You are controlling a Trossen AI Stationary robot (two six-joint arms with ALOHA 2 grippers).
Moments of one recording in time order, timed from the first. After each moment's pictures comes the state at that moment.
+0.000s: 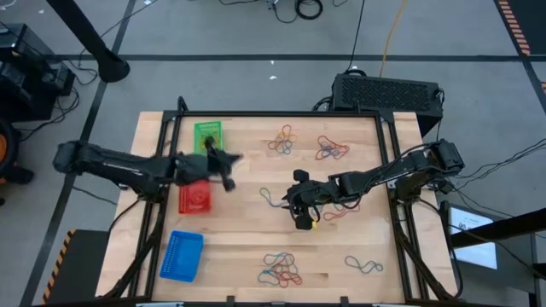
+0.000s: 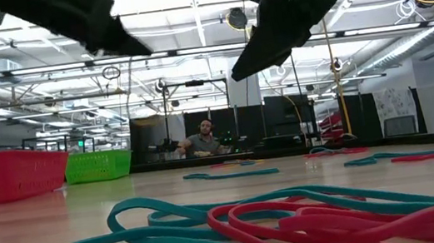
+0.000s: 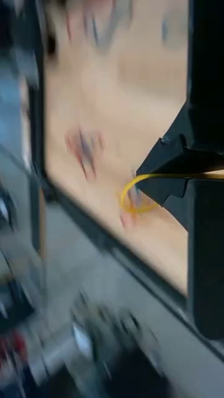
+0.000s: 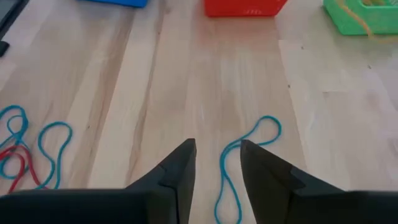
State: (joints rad) left arm -0.03 1.03 0.60 0.05 -0.55 0.03; right arm 0.18 1.59 0.95 -0.04 0.13 0.09
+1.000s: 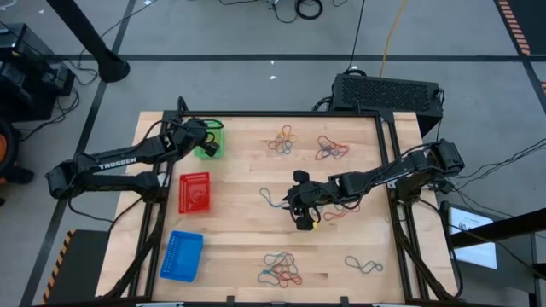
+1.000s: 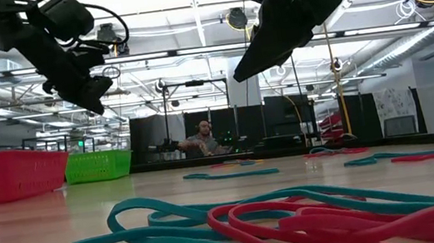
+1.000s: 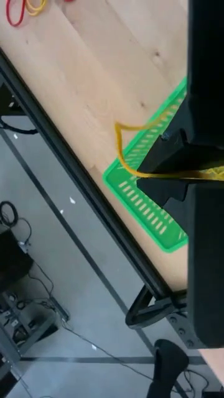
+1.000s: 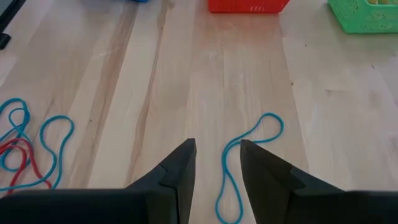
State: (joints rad) left arm 0.51 0.95 0.56 -0.34 -0.56 -0.10; right arm 0.18 1.59 0.95 -0.05 0.13 0.09
